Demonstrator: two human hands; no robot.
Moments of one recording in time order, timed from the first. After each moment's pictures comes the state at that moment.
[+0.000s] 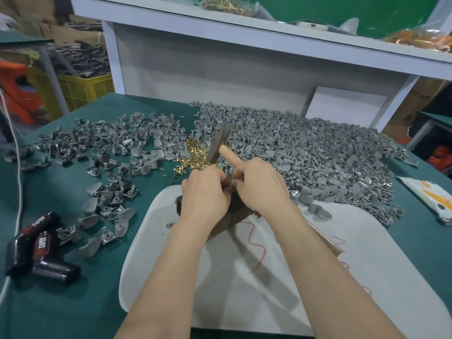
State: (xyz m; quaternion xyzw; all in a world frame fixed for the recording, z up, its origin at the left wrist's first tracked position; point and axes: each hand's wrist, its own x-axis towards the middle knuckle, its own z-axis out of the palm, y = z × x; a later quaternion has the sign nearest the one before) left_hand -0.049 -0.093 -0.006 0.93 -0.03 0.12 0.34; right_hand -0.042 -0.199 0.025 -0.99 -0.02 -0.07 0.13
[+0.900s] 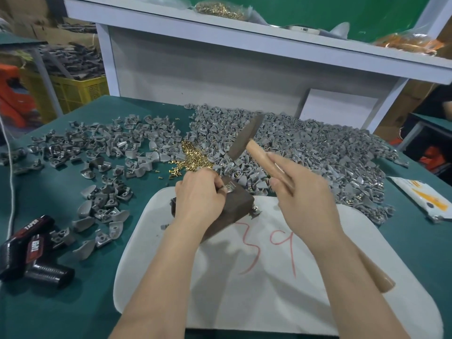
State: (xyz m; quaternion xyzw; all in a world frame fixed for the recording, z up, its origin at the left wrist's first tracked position) left_hand -0.052 -0.094 -0.001 0.93 -0.01 0.10 0.34; right_hand -0.096 -0.256 0.028 -0.94 -0.03 -0.23 0.25
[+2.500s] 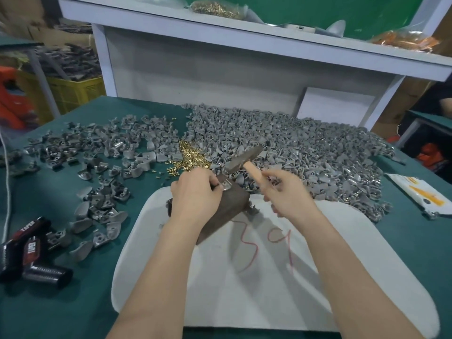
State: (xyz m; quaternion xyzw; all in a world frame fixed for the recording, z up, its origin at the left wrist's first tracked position) left_hand -0.048 -0.093 -0.006 0.93 0.01 0.11 0.36; right_hand -0.046 -0.272 -0.007 -0.91 0.05 -0.06 0.40
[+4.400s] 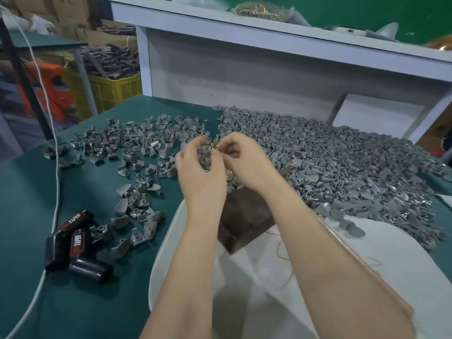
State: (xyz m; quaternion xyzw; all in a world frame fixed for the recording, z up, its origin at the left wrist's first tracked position) left_hand -0.041 -0.064 0.009 0.67 0.11 0.28 0.67; right_hand 0.000 -0.142 0.040 -0.89 -0.19 -0.03 0.42
